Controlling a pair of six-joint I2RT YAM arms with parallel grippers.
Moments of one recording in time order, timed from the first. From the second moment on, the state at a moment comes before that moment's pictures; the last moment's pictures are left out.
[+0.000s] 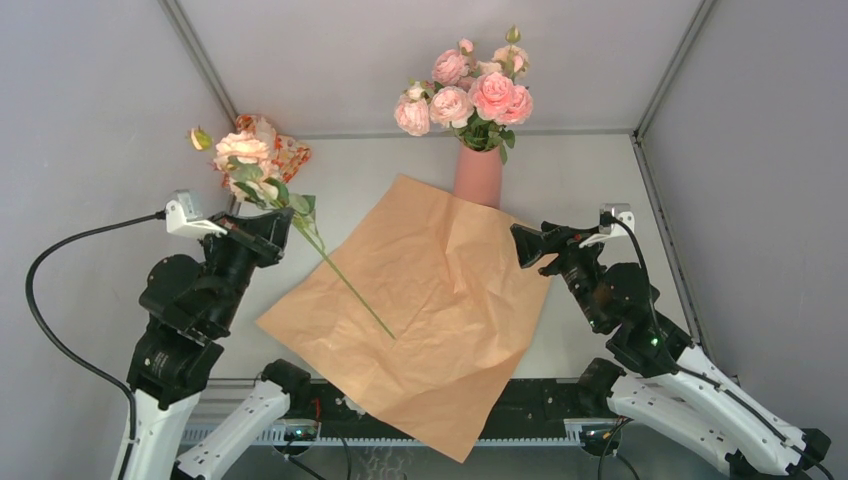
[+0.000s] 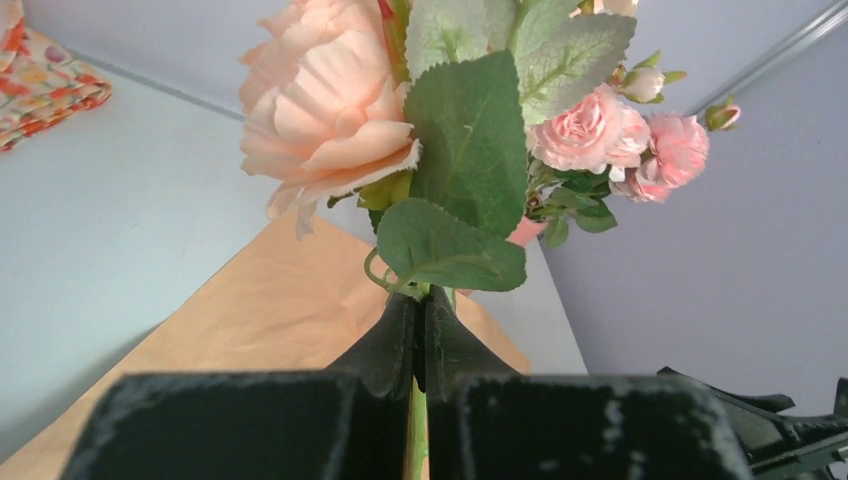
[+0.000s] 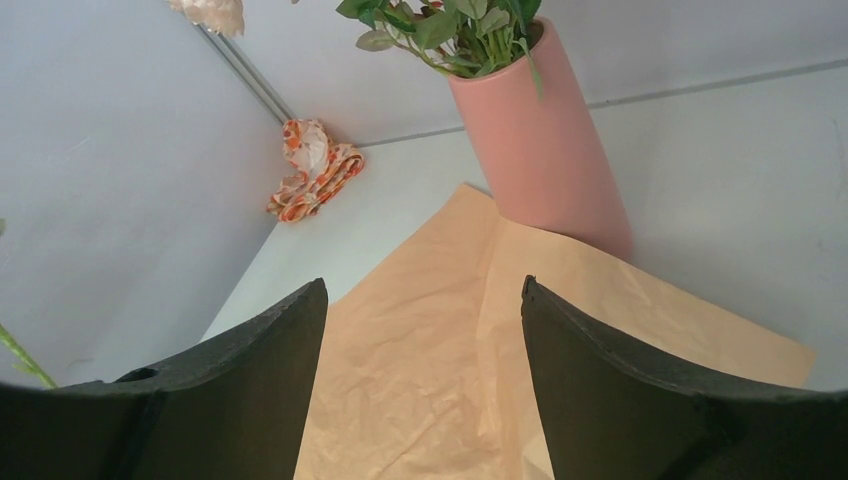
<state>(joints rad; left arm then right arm) -0.44 0.55 1.15 -0.60 -0.26 -0.64 0.81 0.54 0.71 -0.15 0.44 0.45</state>
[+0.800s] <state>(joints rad) -0.77 1.12 1.69 -0.20 -0.15 -0.23 0.81 0.47 0.66 -0.18 0.50 0.45</state>
